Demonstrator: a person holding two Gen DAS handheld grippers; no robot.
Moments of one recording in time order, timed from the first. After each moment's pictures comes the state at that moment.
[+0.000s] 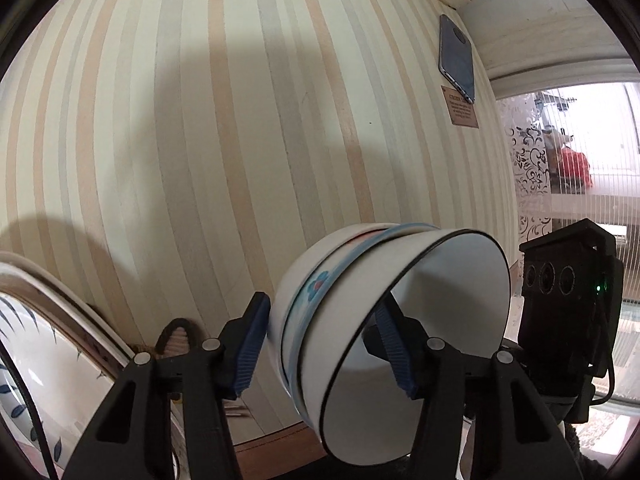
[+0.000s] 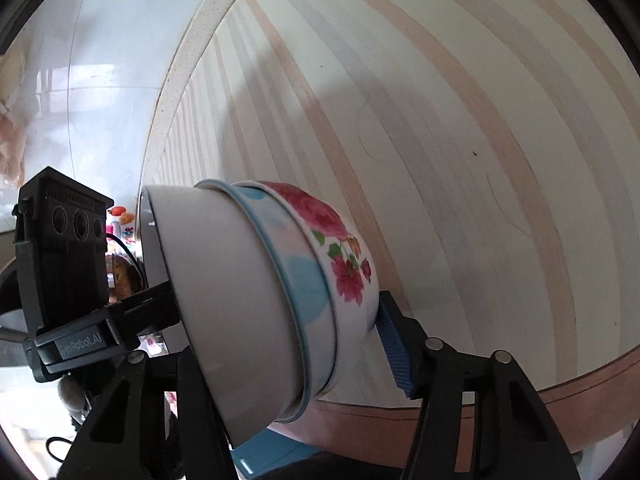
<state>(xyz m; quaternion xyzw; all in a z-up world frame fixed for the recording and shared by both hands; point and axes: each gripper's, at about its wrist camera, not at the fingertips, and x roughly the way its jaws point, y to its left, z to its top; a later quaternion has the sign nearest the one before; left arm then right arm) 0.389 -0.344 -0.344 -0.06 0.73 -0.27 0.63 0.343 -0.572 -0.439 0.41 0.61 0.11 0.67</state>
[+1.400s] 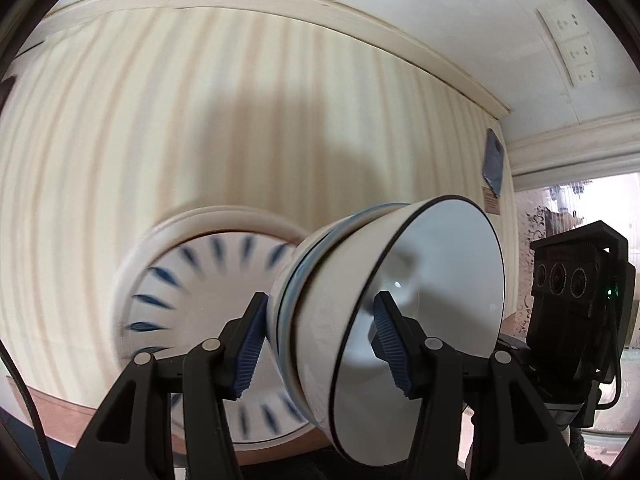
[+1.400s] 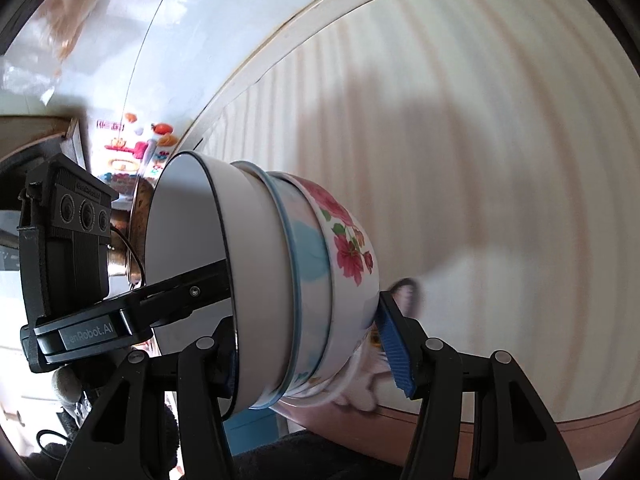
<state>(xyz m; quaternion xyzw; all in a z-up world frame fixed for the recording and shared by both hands) 0.389 -0.168 -0.283 -0.13 0.67 -0.18 0.70 0.378 -0.447 -0.373 0.30 0.61 0.23 0.69</state>
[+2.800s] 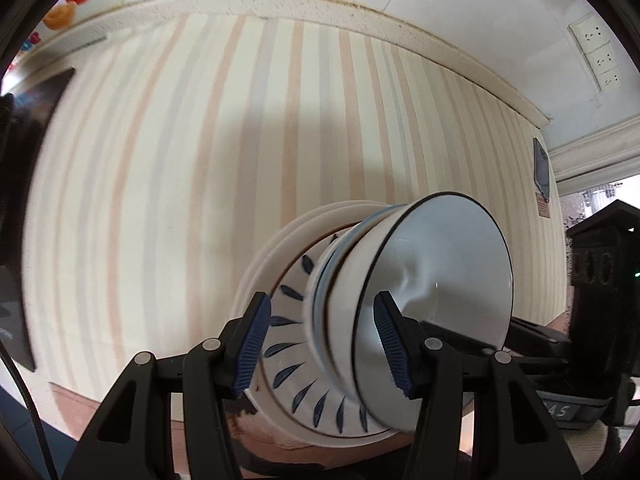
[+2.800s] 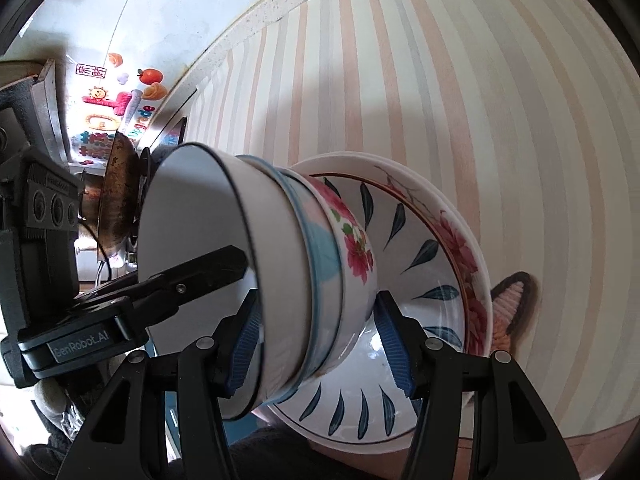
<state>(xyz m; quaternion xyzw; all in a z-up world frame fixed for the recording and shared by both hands) 0.378 -0.102 -0.288 -0.07 0.65 -0.13 0.75 0.386 -0.327 -0.390 0.24 0.64 0.21 0.70</state>
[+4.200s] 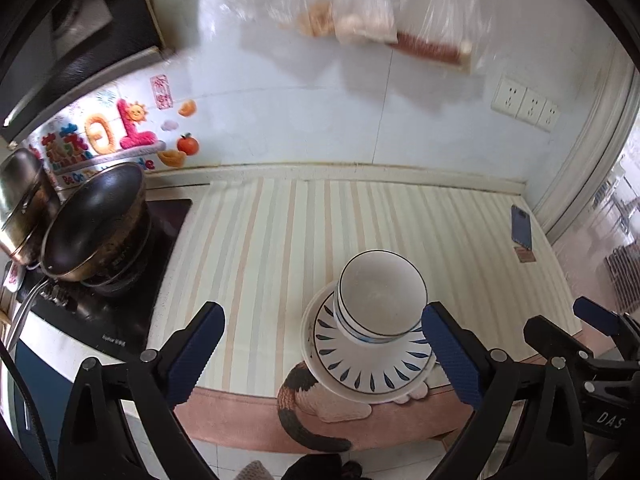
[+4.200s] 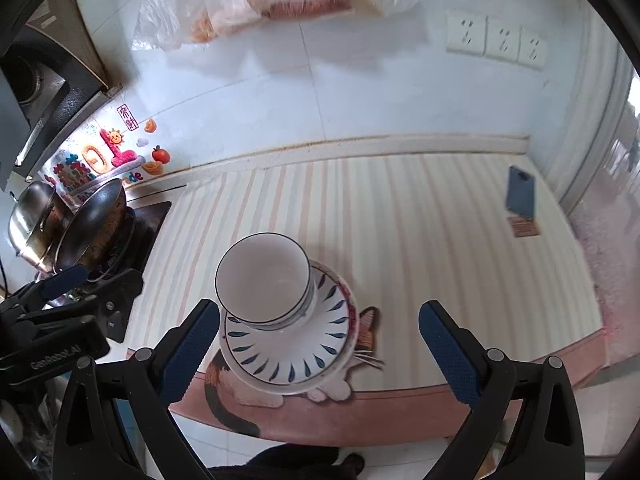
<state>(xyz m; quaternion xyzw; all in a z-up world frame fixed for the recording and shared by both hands) 0.230 -0.086 -0.116 -0.01 0.43 -0.05 0.90 0.229 -0.342 -0.165 0.08 0.44 0.05 0.89</state>
